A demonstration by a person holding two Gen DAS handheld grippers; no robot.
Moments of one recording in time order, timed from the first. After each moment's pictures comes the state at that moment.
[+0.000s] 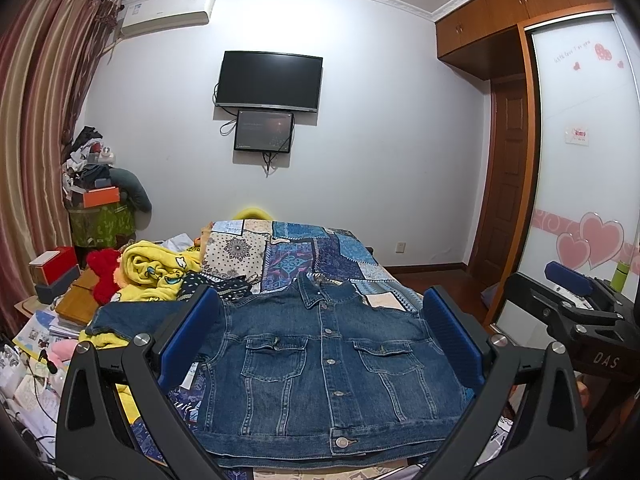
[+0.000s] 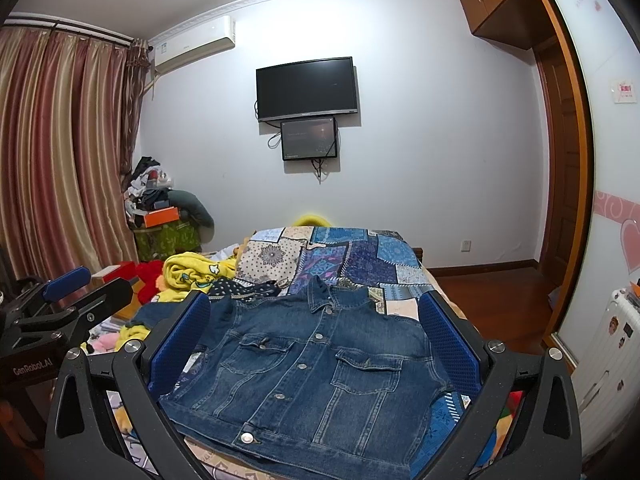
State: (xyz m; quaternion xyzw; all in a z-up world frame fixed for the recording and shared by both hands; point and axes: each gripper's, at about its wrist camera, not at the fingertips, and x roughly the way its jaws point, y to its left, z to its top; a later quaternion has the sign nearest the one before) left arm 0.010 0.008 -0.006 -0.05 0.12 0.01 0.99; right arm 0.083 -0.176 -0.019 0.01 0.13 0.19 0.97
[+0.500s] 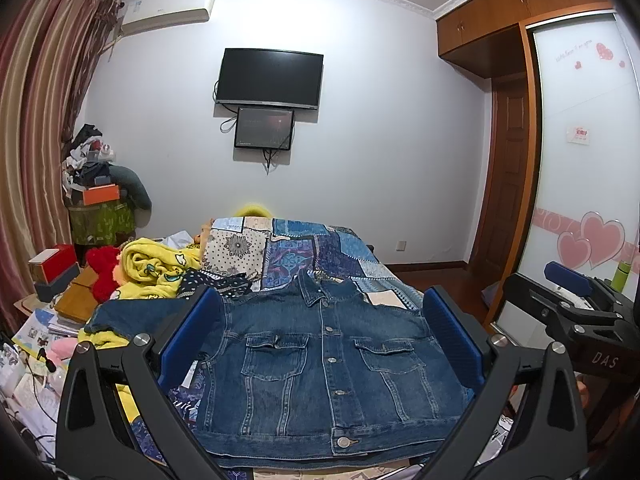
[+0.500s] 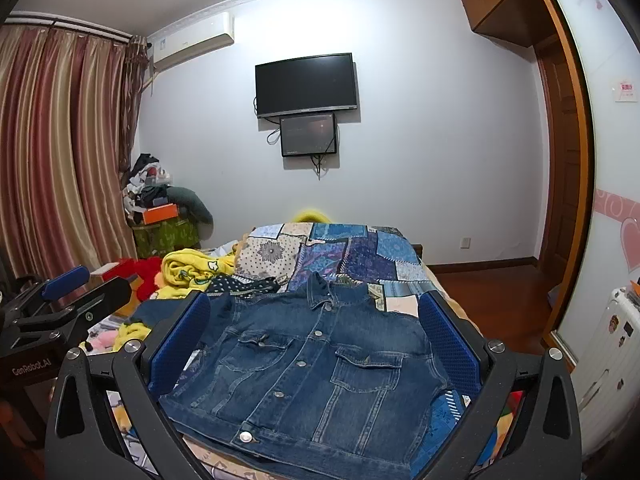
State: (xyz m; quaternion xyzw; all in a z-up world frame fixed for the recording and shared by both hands) left arm 0.015 0.012 -0.008 -0.05 0.12 0.01 0.99; right arm 0.086 -0.173 -0.022 0.01 0.14 0.19 0.97
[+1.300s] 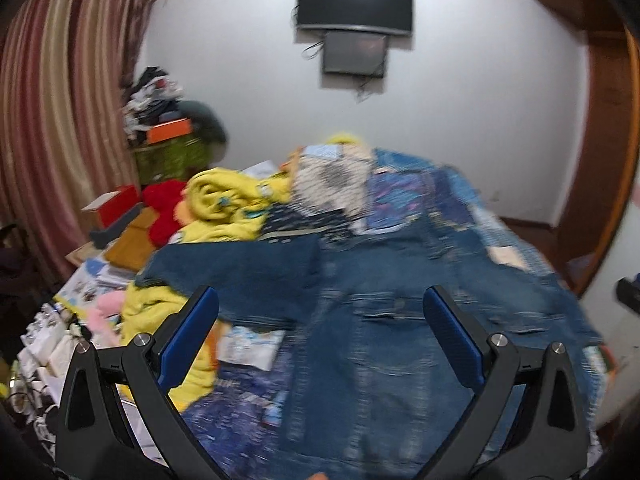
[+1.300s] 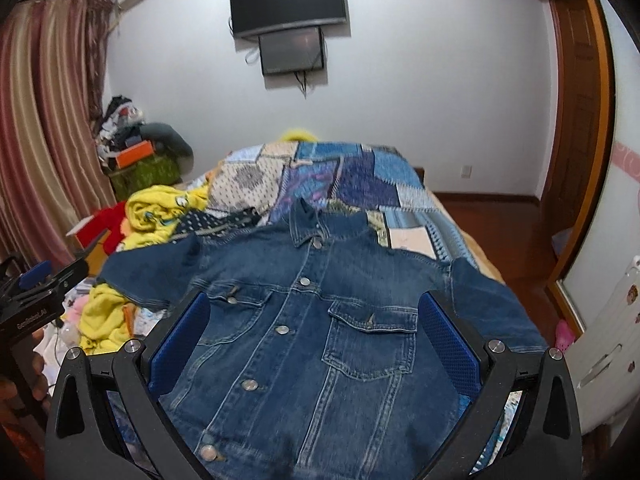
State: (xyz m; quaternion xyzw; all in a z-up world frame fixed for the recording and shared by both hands) left arm 0.146 0.128 -0.099 -0.06 0.25 0.17 0.95; right arm 0.206 -0.140 -0.087 0.00 0.29 0.17 0.94
